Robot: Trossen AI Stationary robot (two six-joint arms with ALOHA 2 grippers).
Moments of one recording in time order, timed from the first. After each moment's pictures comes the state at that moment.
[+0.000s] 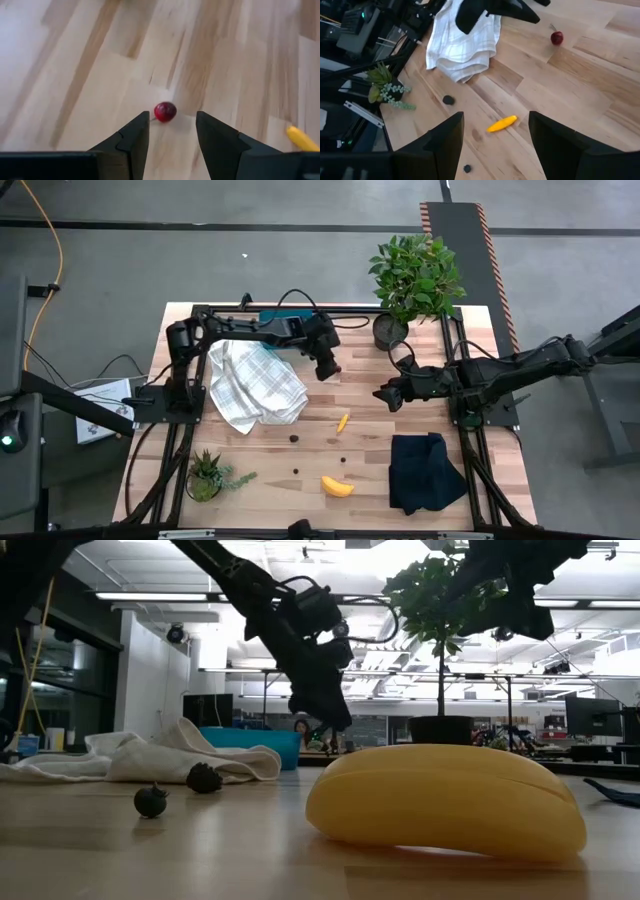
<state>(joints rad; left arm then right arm) 0.46 1.97 1.36 -0.33 0.20 -0.04 0.18 0.99 0.75 -0.42 0.28 1.05</state>
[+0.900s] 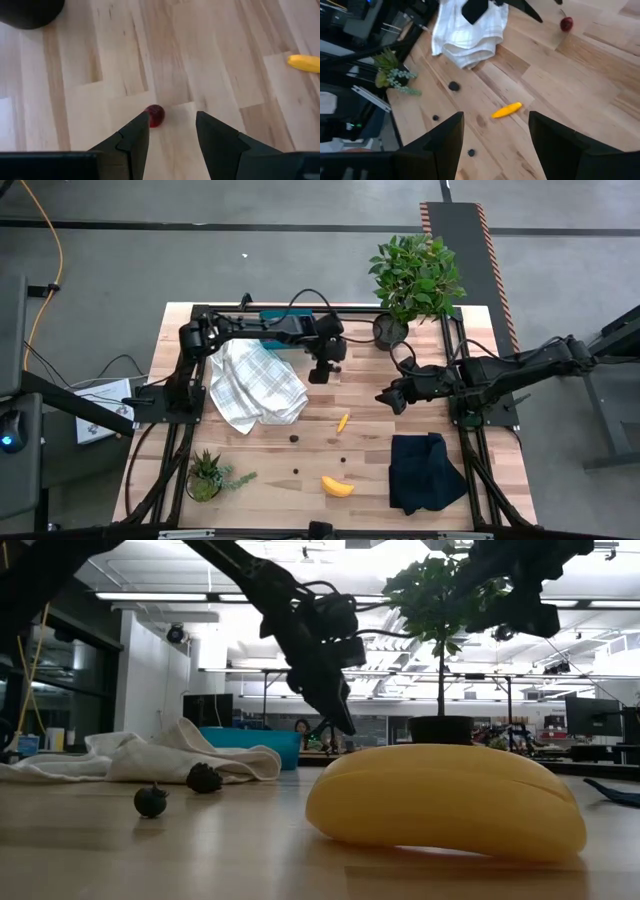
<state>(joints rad) 0.45 2.07 1.54 -0.54 0.27 0.51 0.18 0.96 0.75 -0.45 0.20 1.04</state>
